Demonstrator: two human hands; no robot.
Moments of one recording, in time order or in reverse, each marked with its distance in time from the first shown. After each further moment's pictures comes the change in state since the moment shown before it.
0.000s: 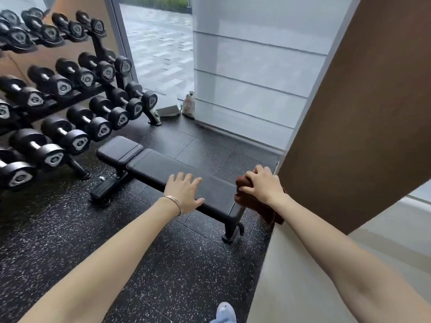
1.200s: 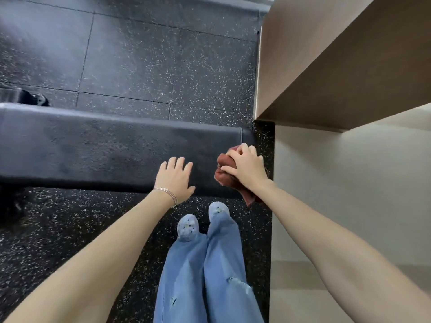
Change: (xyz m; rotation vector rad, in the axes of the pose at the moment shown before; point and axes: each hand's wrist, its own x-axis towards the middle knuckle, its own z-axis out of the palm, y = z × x) left_hand 0.396 -0.039 0.381 -0.054 -0.424 0.454; right_hand 0.315 0.050 0.389 0.222 -0.334 0.461
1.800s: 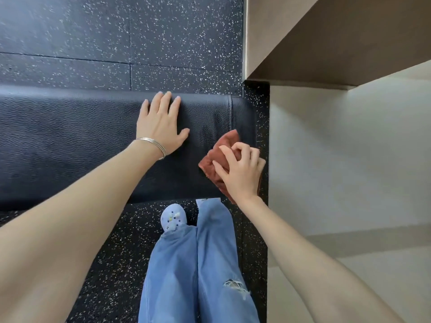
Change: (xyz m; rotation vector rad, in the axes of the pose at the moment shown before) left_hand 0.173 0.004 0.052 -0.103 0.189 0.035; right_hand 0.026 0.046 0.146 0.057 0.360 0.218
